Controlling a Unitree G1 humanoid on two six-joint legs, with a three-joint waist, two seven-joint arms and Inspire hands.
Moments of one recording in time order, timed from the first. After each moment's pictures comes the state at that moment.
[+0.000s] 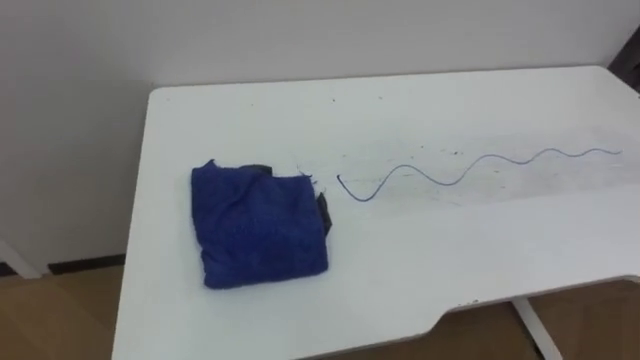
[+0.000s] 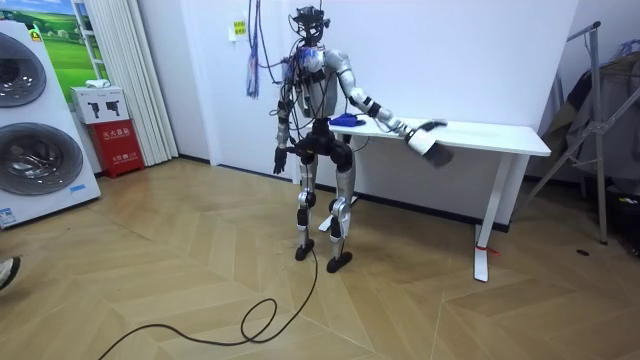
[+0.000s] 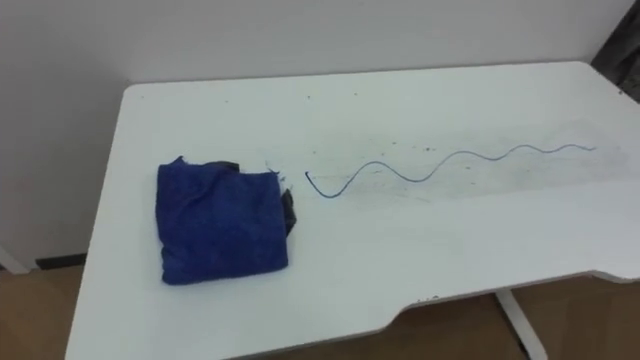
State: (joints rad) left arm 0.28 0.26 0.29 1.10 0.19 0.13 0.04; right arm 0.05 -0.47 -0.53 0.79 0.19 0.13 -0.45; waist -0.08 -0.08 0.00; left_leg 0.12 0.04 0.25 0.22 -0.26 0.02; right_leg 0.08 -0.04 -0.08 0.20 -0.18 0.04
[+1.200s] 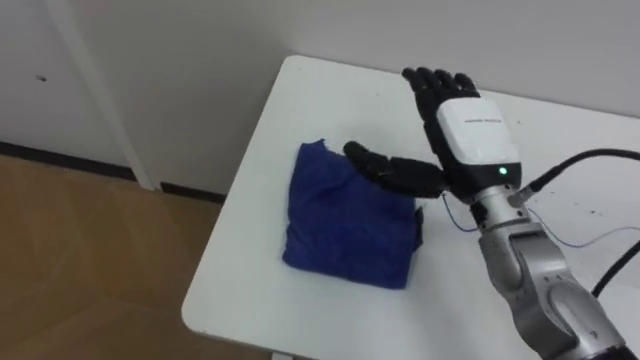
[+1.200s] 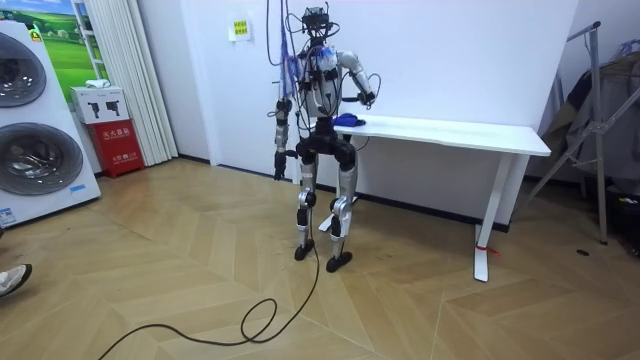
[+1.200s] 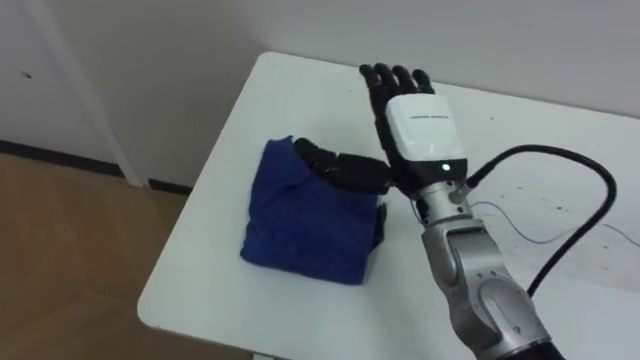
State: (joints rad) left arm 0.22 0.26 0.03 1.06 0.19 0.10 -0.01; right arm -0.14 -0.44 0.36 0.12 -1.00 0.06 -0.24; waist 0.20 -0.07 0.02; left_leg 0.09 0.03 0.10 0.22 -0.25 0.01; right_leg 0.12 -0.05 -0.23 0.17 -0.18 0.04
